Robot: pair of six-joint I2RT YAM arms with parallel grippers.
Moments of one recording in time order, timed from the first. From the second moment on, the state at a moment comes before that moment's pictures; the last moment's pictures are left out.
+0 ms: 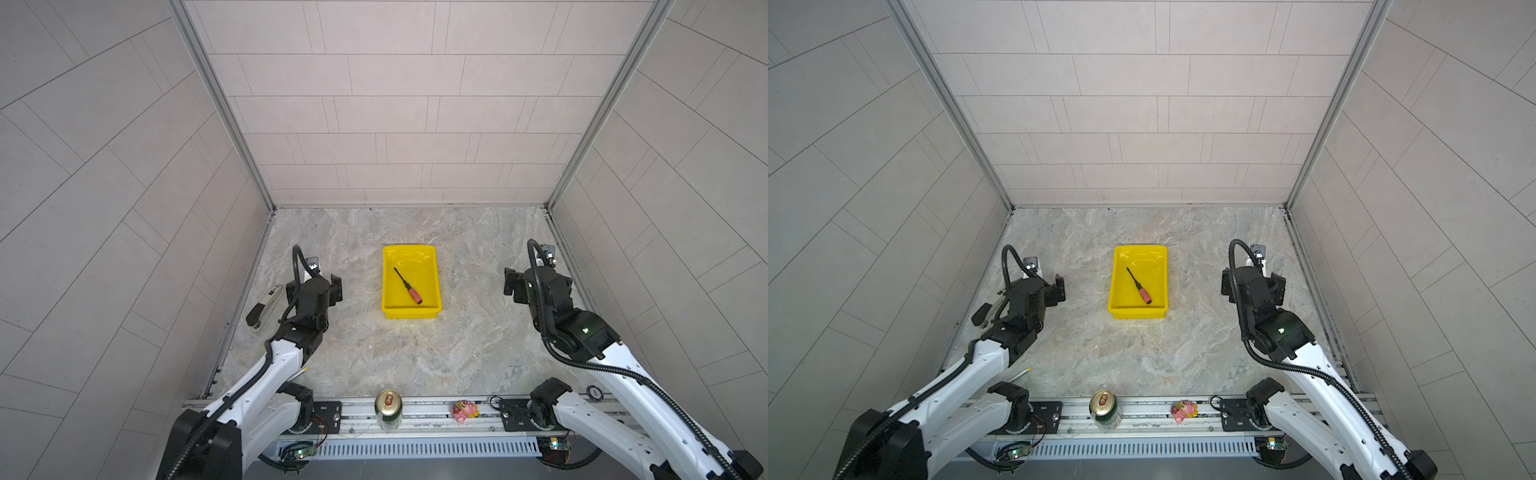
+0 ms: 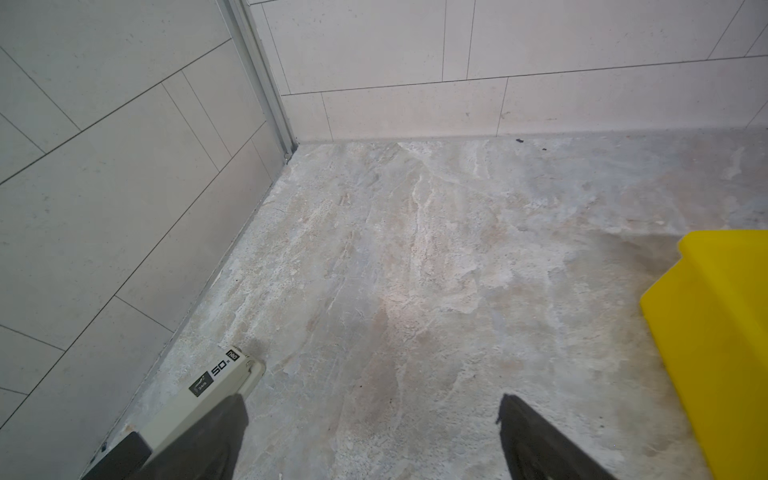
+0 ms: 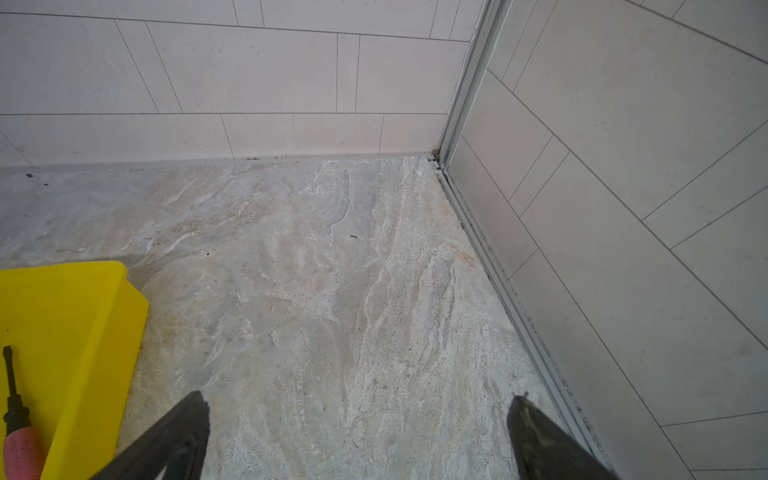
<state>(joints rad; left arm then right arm) -0.30 0.96 0.35 0.17 -0.55 -0.07 0.44 0.77 0.79 -0.59 0.69 0.27</state>
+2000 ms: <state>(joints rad) -0.14 1.61 0.36 0.90 -0.50 0.01 0.06 1.51 0.42 0.65 0.28 -0.03</state>
